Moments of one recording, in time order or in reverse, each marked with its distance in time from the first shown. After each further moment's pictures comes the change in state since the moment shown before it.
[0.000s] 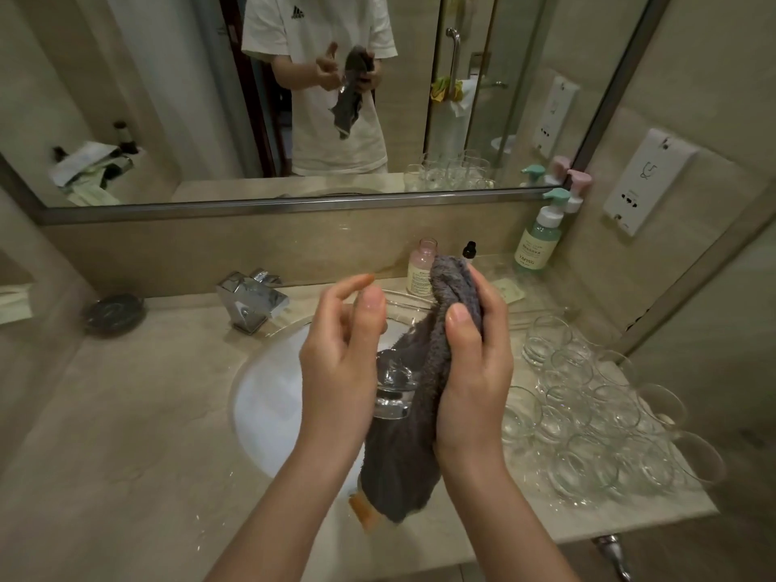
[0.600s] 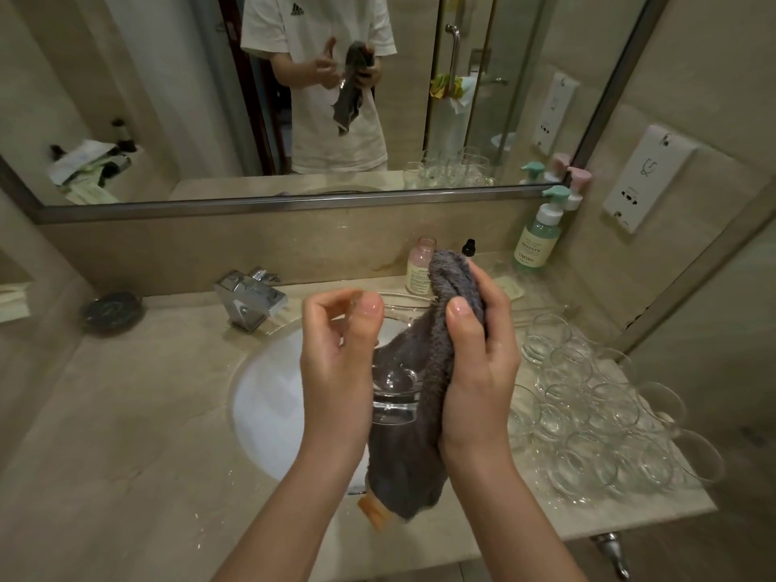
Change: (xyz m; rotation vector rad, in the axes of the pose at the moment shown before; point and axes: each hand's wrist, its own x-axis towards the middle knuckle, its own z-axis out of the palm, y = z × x) left_hand -0.005 -0.005 0.005 -0.179 0.061 -0.027; right_hand 0.004 -0.003 -0.004 0.028 0.003 0.029
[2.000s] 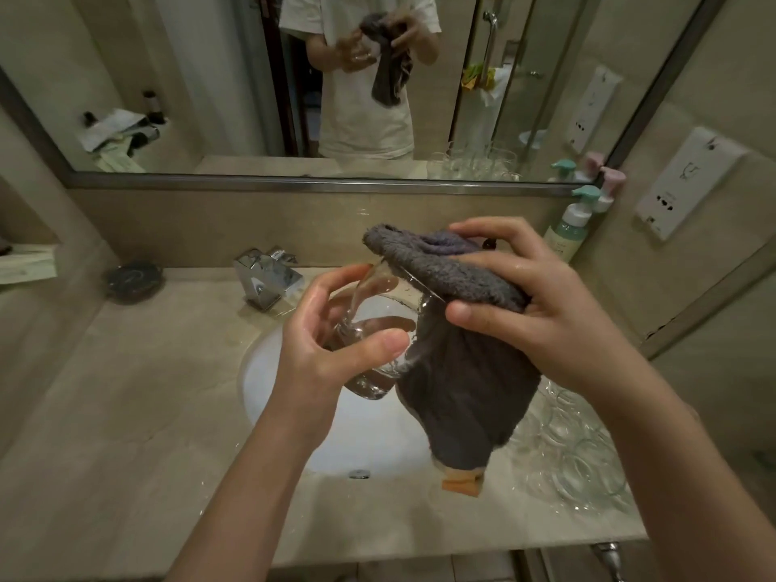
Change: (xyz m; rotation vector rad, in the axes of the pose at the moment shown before) left_hand 0.009 0.001 -0.038 -0.197 -0.286 -0.093; right_hand 0.069 -0.045 -0.039 -0.535 -0.857 -0.312
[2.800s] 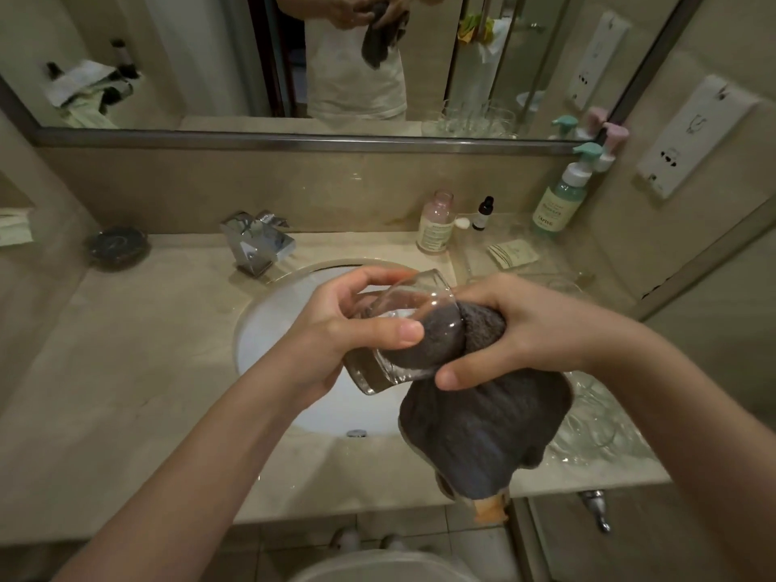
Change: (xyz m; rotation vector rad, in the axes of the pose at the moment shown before) left_hand 0.000 -0.005 -0.005 0.047 -0.255 -0.325; right_hand -0.011 0.001 0.007 0.225 -0.596 0.336
